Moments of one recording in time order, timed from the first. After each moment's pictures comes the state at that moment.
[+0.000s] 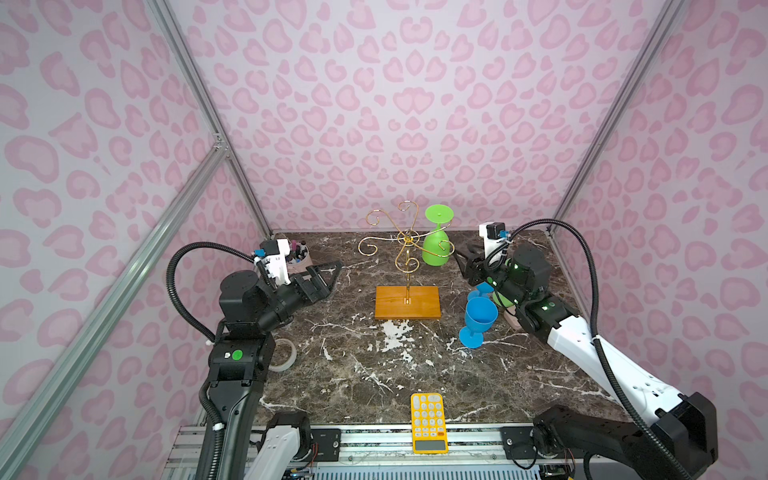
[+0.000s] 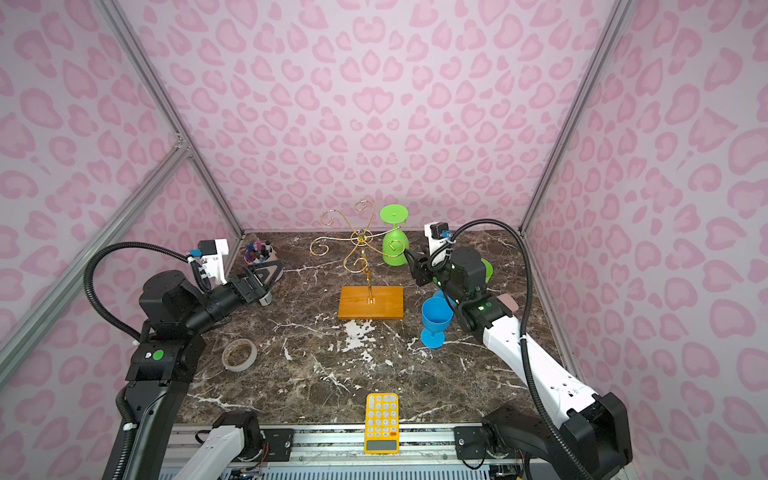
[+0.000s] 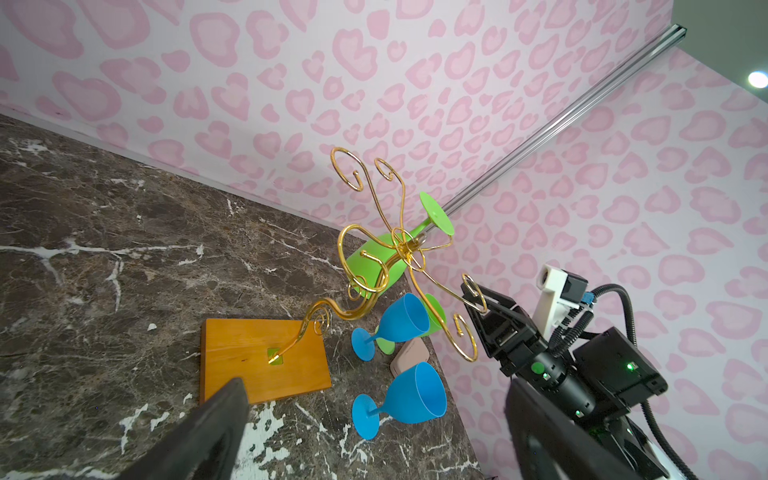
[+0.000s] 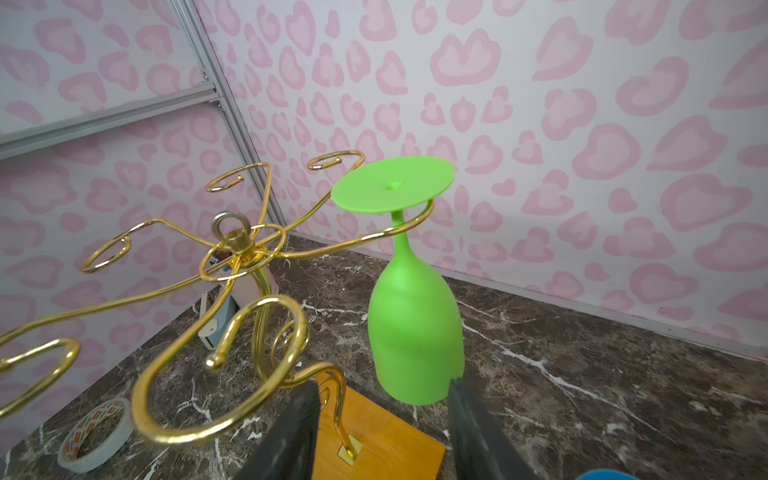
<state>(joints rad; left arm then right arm) 0.01 0.81 1.02 -0.40 0.63 -0.69 0.45 1.18 0.96 0.06 -0.13 0.16</state>
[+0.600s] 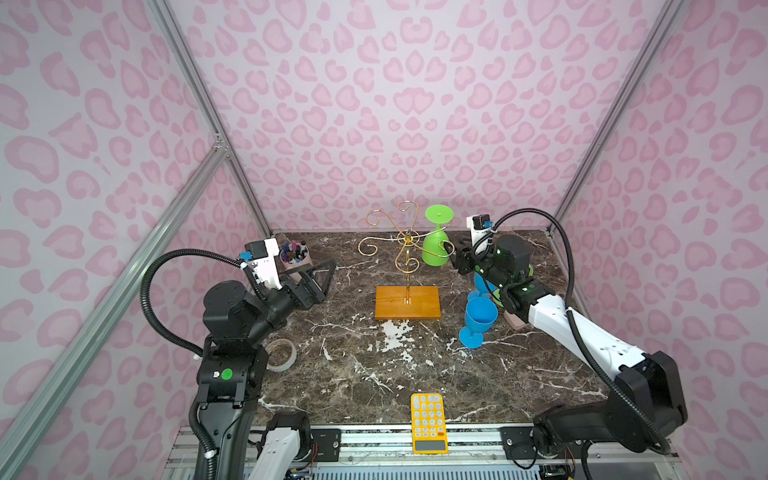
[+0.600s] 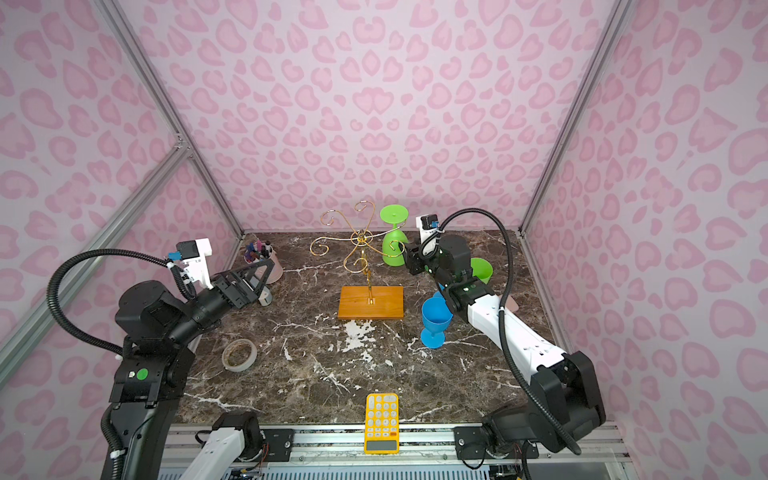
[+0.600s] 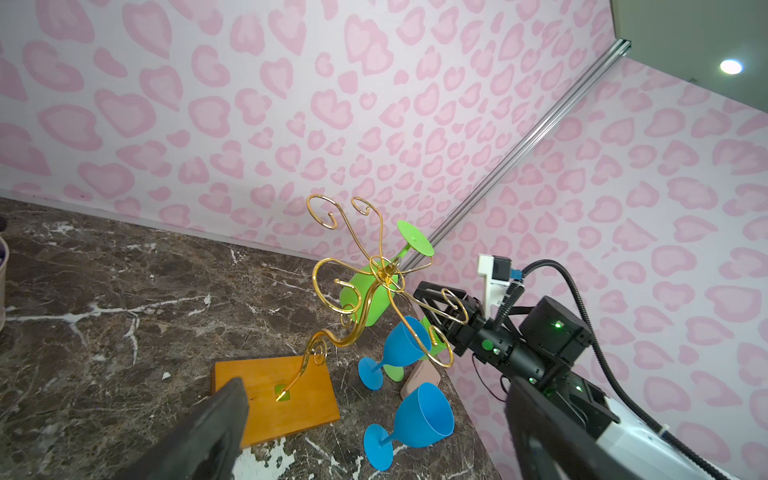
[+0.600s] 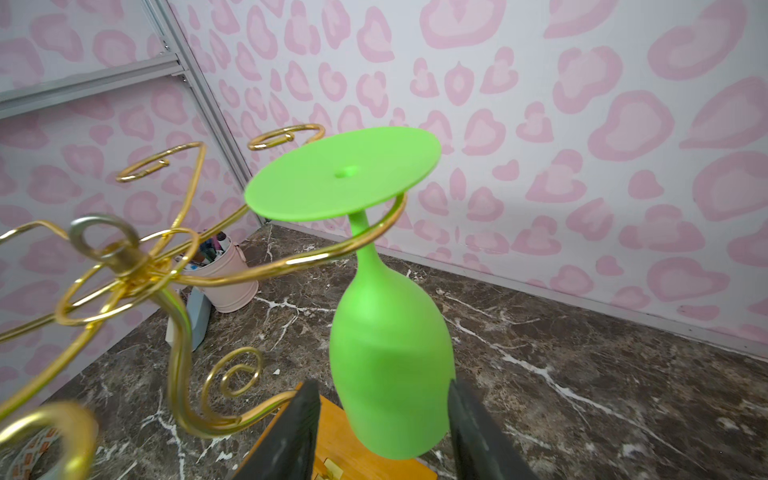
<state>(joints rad) 0.01 0.71 1.07 -0.40 0.59 -0.61 0.41 1.43 1.06 0.16 -0.16 0.16</state>
